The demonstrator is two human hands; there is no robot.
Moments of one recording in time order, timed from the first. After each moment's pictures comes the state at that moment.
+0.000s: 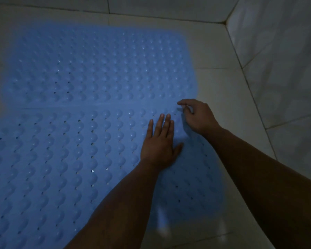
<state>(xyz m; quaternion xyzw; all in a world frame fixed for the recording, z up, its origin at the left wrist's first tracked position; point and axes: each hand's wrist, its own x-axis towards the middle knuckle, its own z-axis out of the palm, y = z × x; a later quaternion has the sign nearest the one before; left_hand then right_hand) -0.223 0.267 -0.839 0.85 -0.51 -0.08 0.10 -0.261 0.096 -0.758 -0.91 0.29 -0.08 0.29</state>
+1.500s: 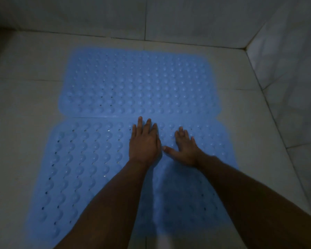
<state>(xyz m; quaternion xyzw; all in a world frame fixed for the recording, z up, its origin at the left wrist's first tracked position) -0.126 0.371 -0.803 0.91 -0.37 -0.04 0.18 -0.230 0.219 -0.784 -0.91 0.25 0.23 0.24</state>
